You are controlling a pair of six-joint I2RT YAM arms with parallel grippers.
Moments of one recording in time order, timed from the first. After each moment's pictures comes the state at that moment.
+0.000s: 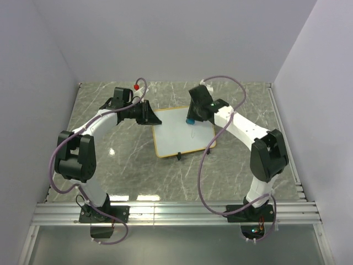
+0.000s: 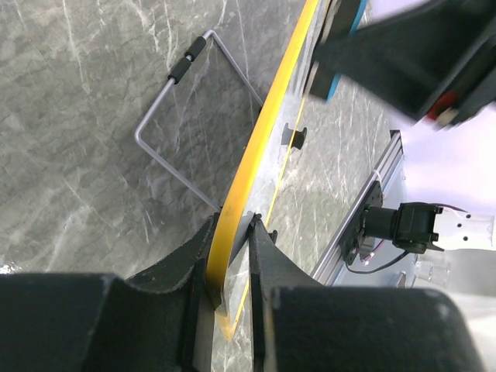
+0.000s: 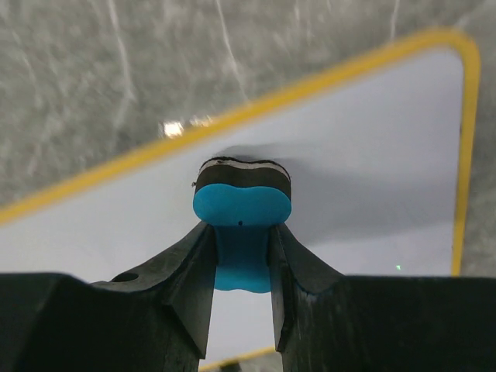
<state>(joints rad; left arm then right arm) -0.22 1.72 1.23 -0.29 0.82 -0.36 0.56 1.76 1.43 -0.53 0.22 0.67</state>
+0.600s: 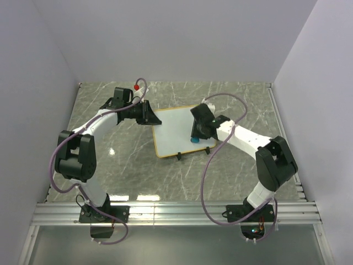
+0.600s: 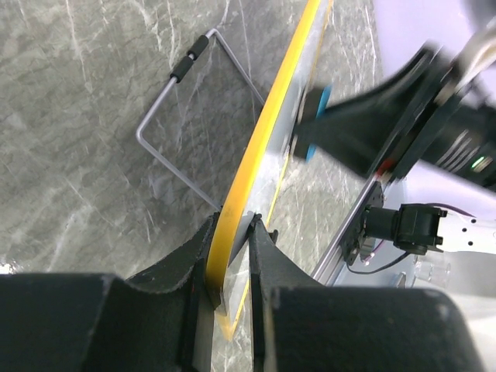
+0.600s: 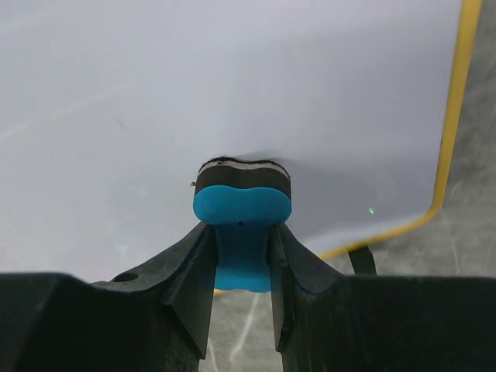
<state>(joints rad) -0.22 1.72 1.23 -0.29 0.82 -0.36 0.60 1.67 1.19 -0.48 0.22 0.69</state>
